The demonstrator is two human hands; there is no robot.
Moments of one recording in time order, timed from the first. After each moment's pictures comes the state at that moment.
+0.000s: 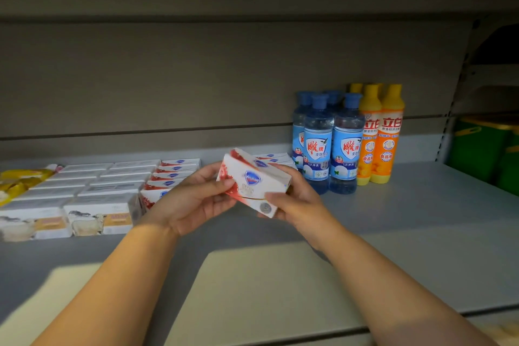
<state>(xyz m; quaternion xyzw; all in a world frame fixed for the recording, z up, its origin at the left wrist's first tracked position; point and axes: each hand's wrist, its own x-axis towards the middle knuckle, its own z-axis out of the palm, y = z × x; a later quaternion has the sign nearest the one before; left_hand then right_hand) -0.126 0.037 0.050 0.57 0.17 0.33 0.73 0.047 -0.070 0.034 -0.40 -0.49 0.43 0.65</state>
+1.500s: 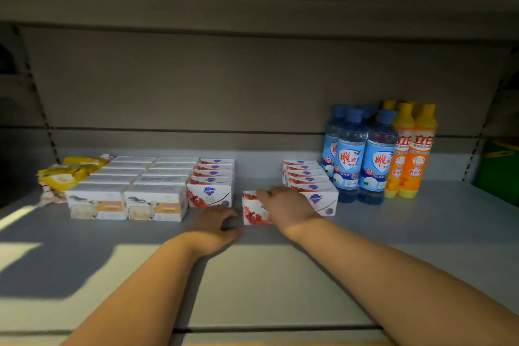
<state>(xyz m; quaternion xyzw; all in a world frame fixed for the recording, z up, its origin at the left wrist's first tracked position) -0.184 0.055 -0.010 0.89 0.39 0.20 0.08 -0.005 -0.006 0.034 -0.66 -0.73 -0.17 -0.02</state>
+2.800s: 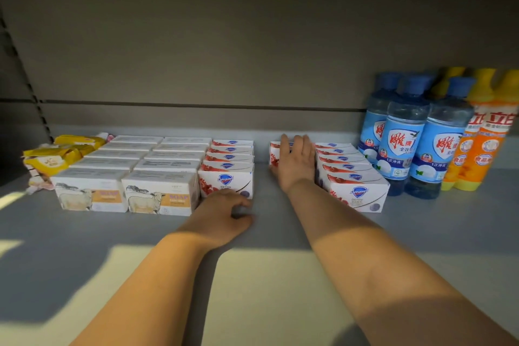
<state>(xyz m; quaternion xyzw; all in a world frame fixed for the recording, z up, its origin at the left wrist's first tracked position) -0.191 0.092 -0.022 0.87 0.40 0.26 0.15 0.012 0.147 -0.012 -0.78 -0.58 -0.19 0.17</state>
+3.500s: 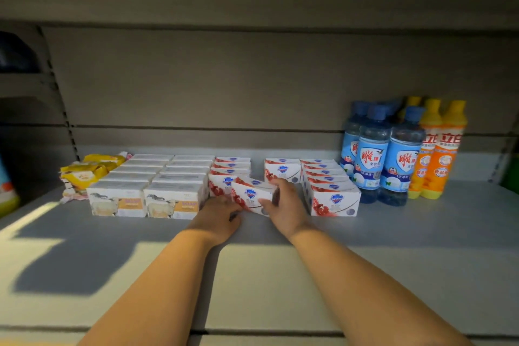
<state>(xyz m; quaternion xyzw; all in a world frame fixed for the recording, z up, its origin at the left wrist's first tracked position) -0.202 0.083 -0.013 0.88 0.42 0.19 0.06 -0.030 0.041 -0.014 -0.64 -0.59 0.08 0.48</state>
